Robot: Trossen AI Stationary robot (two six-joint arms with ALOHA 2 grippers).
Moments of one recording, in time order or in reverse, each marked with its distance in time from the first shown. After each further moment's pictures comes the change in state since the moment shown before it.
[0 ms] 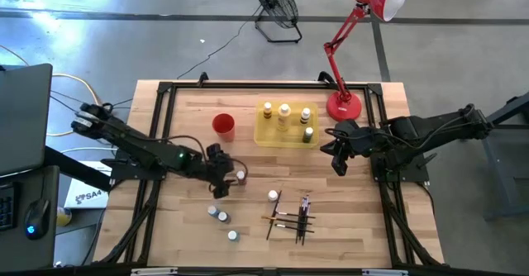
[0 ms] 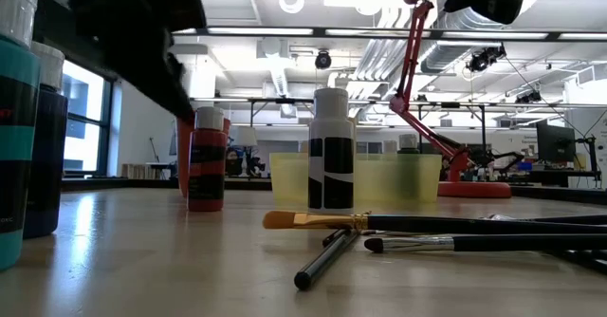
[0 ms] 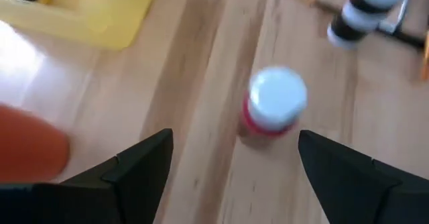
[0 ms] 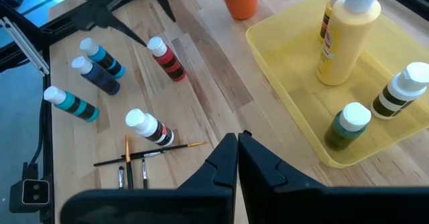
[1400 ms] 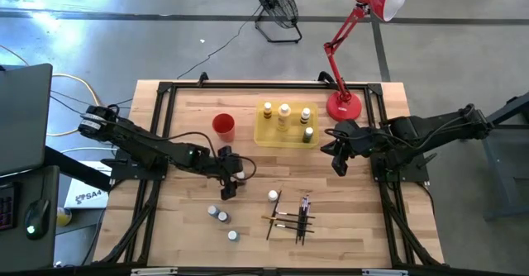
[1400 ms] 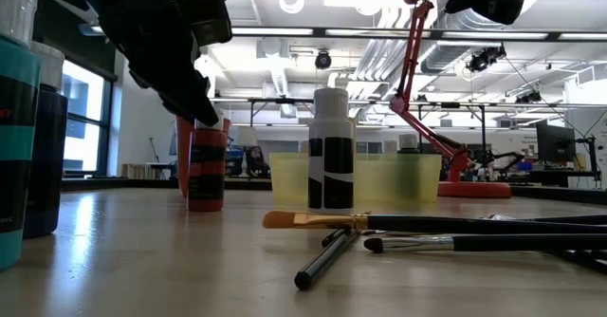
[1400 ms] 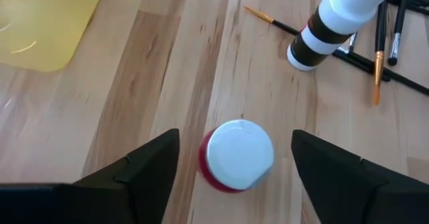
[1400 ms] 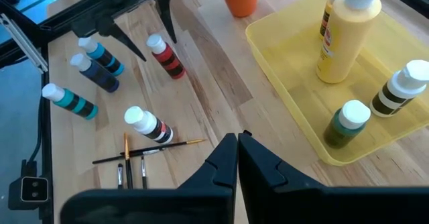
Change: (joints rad) left arm 0.078 0.093 0.000 0.179 0.189 0.053; right arm 0.000 0.000 0.000 -0.008 -0.003 0.000
